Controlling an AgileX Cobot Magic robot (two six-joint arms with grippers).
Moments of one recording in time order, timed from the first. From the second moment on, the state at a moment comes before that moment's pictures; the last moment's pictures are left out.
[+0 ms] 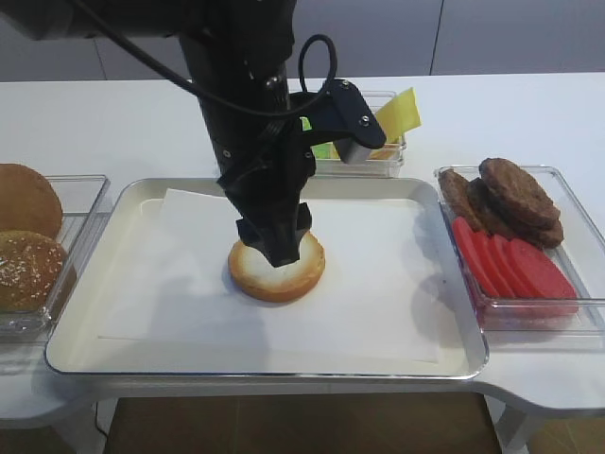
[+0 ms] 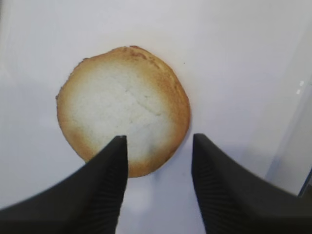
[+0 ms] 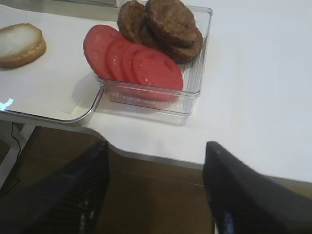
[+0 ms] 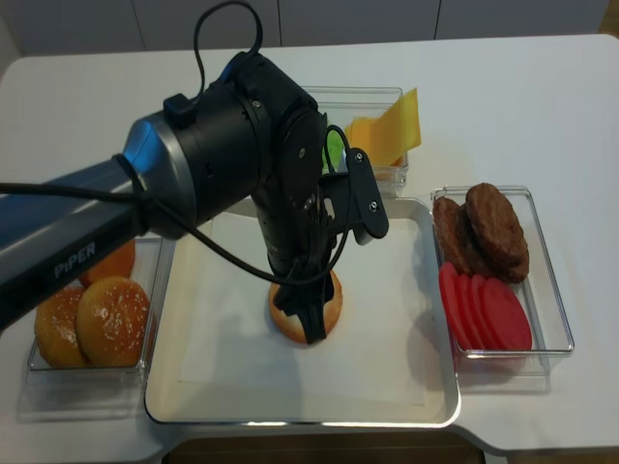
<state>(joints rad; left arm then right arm) -0.75 1.81 -1.55 0.08 1.16 0.50 0.15 -0.02 -0.49 0.11 1.14 -0.09</state>
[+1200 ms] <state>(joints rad) -0.57 1.71 -1.58 -0.03 1.23 -0.01 0.15 -0.02 -0.49 0.11 1.14 -0.09</state>
